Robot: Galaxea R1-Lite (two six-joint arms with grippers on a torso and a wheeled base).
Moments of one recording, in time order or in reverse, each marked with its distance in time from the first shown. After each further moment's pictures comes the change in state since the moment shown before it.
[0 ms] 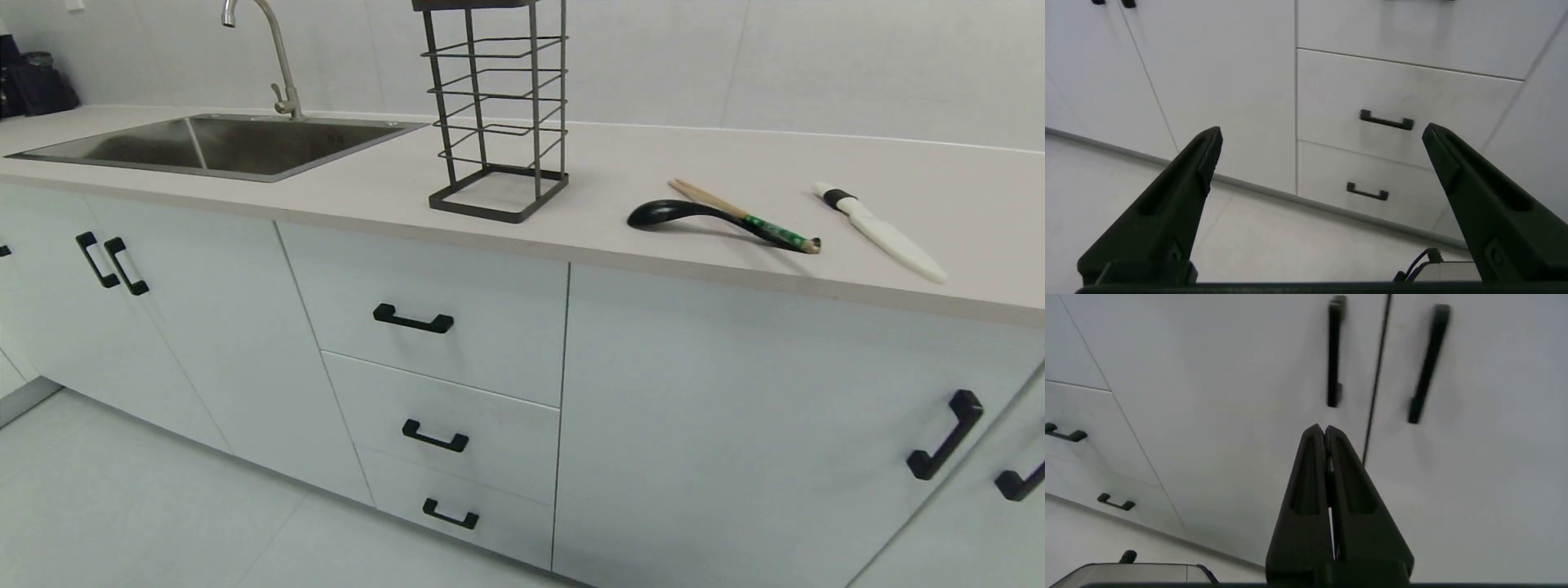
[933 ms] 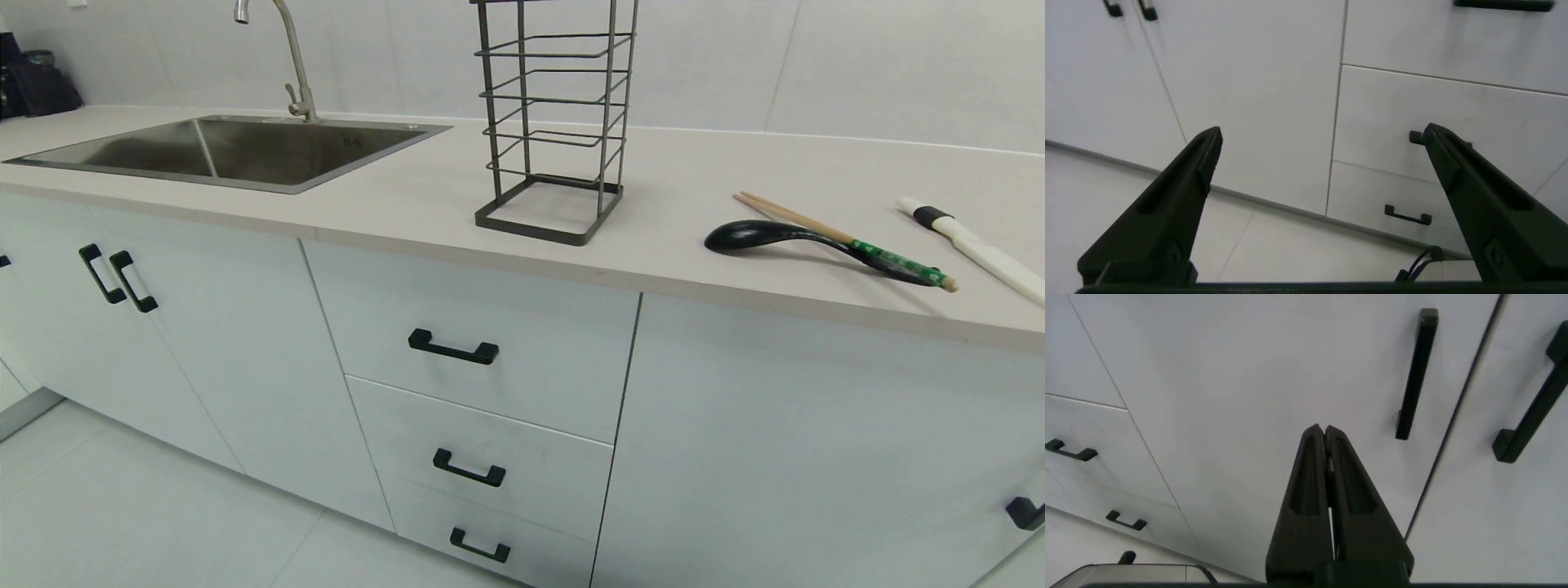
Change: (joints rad) left arm 0.000 0.000 0.000 0.001 -0.002 0.012; right arm 0.000 0.000 0.000 0.001 0.000 0.000
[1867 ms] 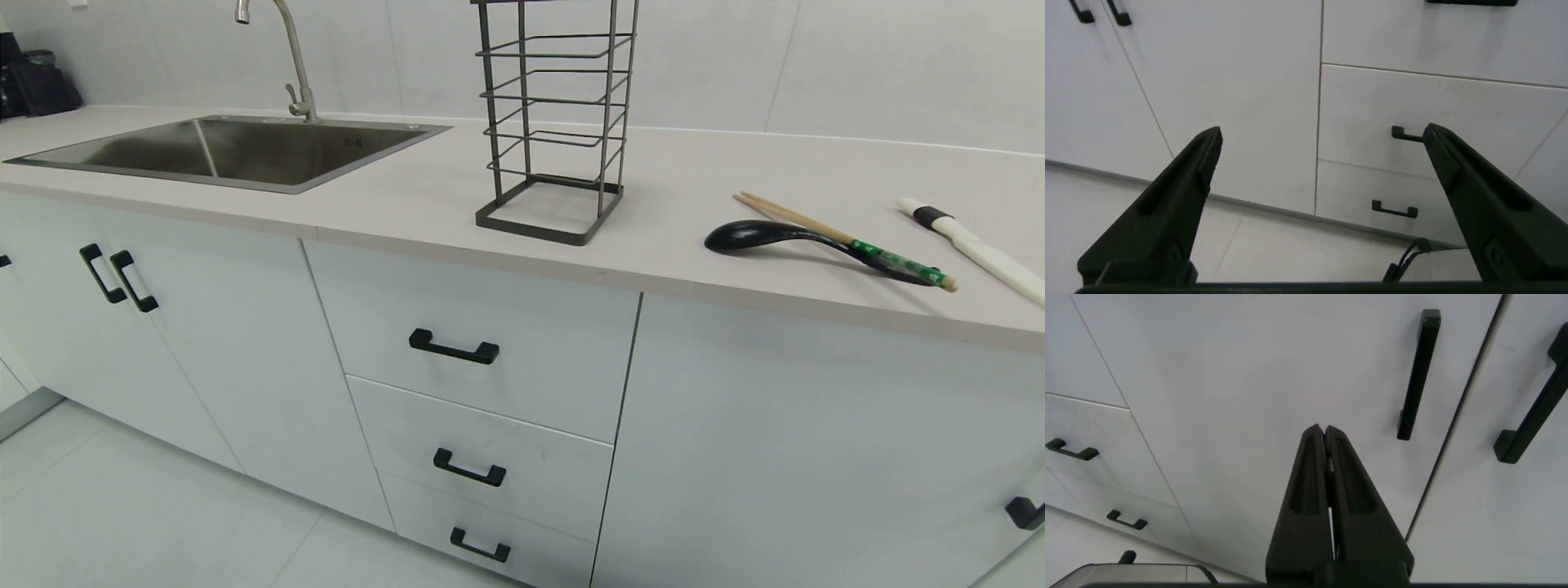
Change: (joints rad) left arm 0.000 0.000 0.000 -0.023 -0.090 0.044; right arm -0.001 0.000 0.000 0.000 0.000 0.000
